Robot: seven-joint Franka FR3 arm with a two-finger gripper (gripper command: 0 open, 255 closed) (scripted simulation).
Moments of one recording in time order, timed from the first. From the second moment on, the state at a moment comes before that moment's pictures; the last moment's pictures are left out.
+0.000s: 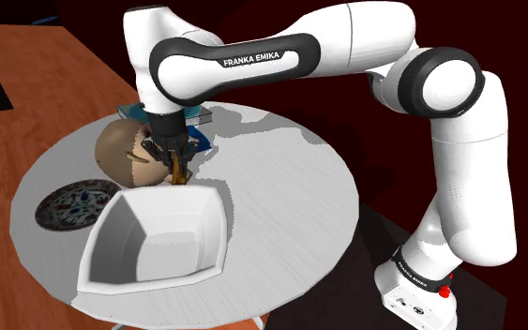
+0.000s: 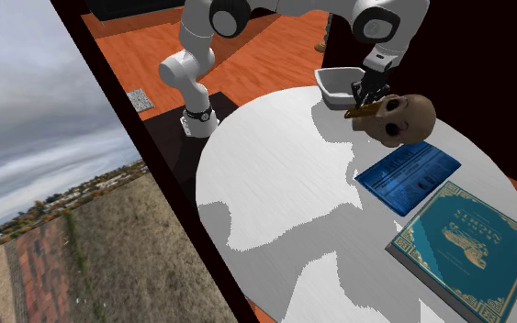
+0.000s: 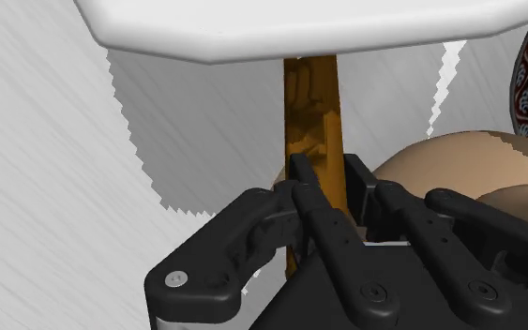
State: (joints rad) arm 0.33 0.55 0.44 -1.34 -0.23 1.77 1.43
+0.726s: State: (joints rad) arm 0.32 0.54 0.43 -1.41 -0.26 1.96 1.45
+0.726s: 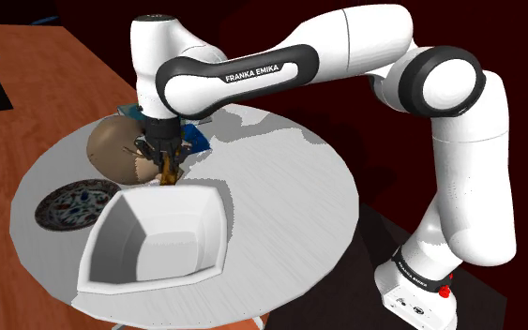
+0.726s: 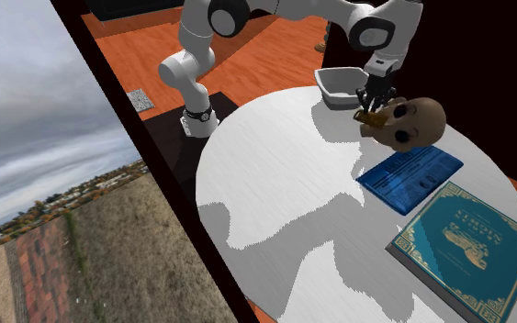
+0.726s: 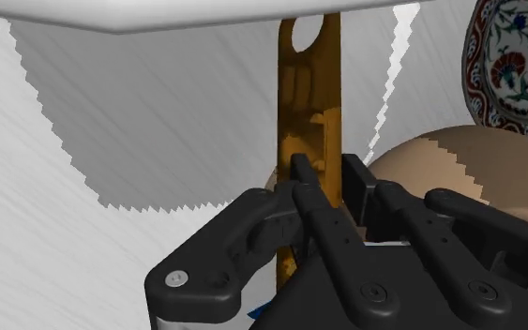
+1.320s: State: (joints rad) arm 0.33 0.60 0.43 -1.45 -0.25 2.04 1.44
